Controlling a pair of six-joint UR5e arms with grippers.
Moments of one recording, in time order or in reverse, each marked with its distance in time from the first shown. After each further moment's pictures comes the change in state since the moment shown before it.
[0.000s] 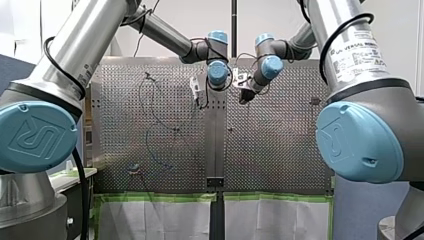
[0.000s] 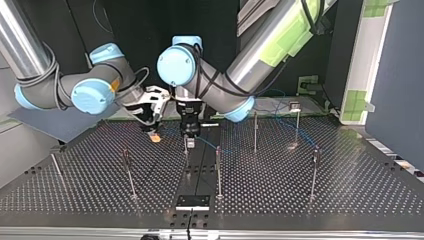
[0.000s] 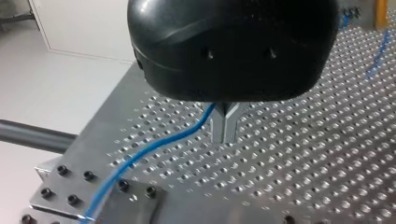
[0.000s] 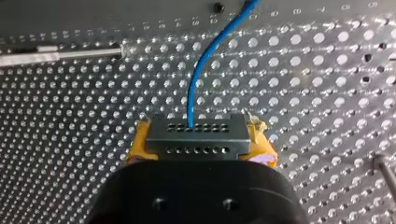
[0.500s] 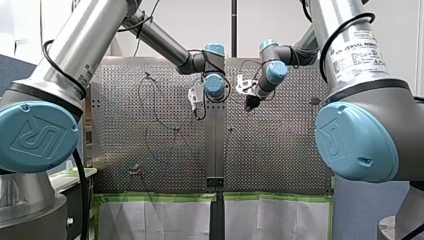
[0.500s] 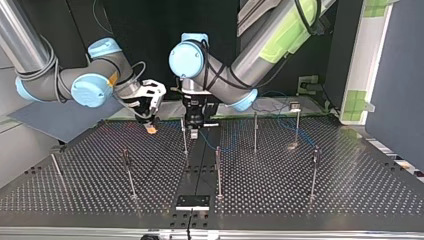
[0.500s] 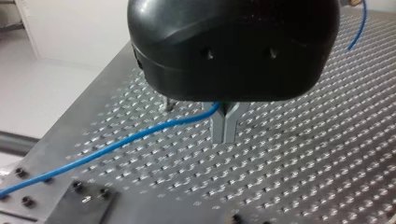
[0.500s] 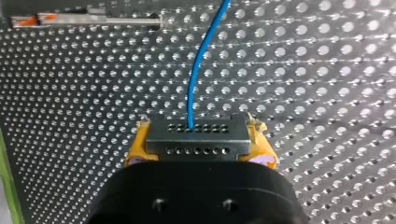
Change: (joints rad) left arm 0.007 -0.001 -0.127 0.128 0.050 0.015; right arm -0.027 -0.012 0.087 -0.023 0.005 -0.009
